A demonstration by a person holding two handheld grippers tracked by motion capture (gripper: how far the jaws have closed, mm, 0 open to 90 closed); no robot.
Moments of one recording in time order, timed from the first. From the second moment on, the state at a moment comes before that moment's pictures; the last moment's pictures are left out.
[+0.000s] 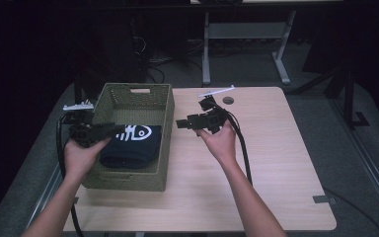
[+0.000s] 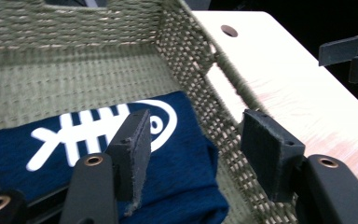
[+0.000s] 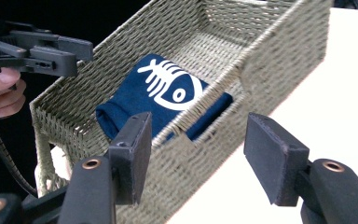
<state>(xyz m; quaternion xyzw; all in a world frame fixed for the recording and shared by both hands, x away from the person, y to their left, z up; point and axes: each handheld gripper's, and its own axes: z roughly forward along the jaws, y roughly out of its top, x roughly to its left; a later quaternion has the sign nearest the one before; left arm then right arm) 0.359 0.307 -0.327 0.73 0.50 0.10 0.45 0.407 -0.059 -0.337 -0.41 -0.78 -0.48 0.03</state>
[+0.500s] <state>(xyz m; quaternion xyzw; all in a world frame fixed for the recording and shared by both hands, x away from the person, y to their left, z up) 0.359 0.265 -0.324 0.74 0.48 0.09 0.46 0.394 -0.119 -0.338 -0.43 -0.76 -0.49 0.02</state>
